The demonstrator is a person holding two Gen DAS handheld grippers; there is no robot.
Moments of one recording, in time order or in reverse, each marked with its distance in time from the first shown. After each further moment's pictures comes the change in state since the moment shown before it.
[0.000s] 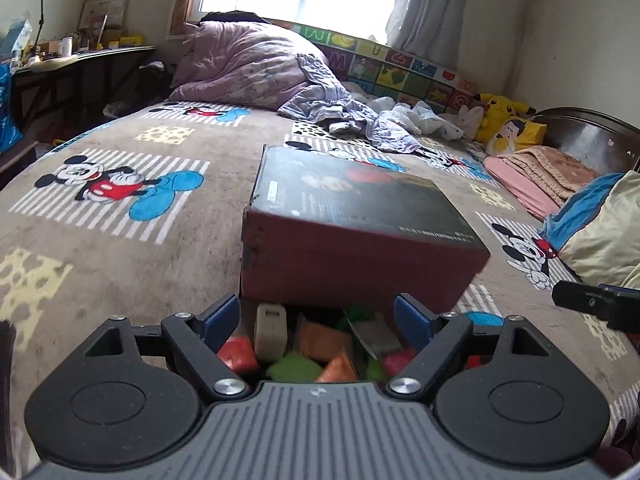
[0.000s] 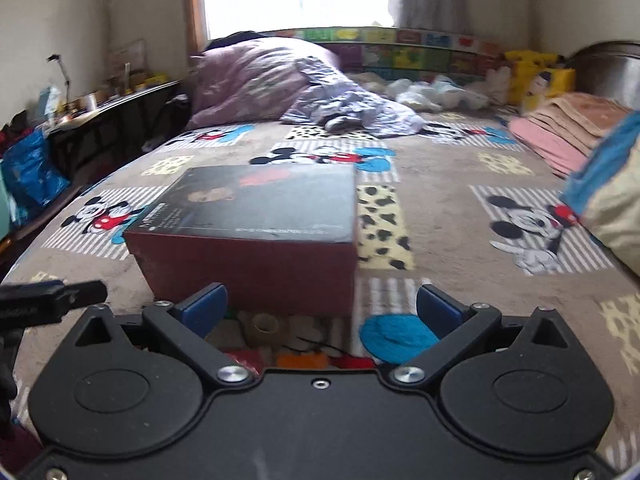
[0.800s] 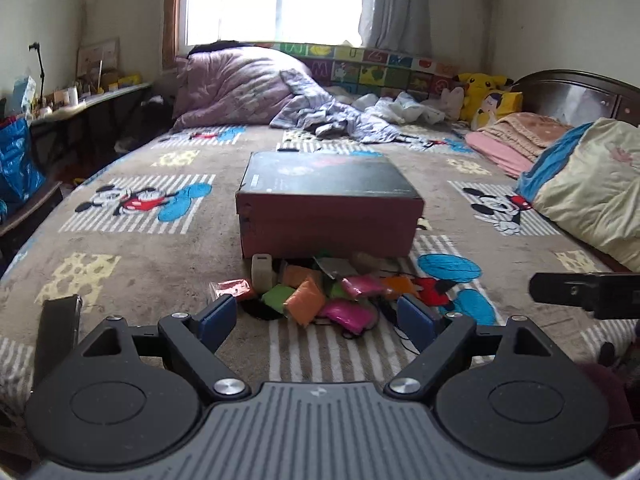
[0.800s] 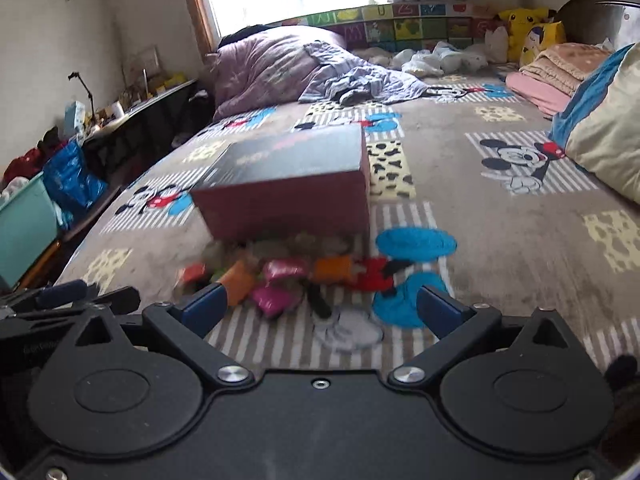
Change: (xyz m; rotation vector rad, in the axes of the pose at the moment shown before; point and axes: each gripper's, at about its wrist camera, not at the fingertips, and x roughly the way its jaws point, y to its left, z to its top) left arm -0.141 -0.068 -0.059 0.165 -0.042 0.074; right arm -0.117 0.001 -0.057 0.080 0.062 0.074
